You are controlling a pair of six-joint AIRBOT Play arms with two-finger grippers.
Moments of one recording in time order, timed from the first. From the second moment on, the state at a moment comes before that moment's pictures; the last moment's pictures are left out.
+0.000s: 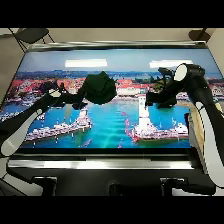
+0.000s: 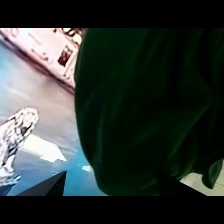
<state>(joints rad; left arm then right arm) -0.13 -1.77 1.31 0.63 -0.67 -1.78 0.11 -1.49 1.54 -1.37 1.47 1.67</state>
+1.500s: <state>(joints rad) -0.32 -1.02 1.31 0.41 -0.82 -1.20 0.11 -1.40 1.54 -1.29 1.61 1.58</state>
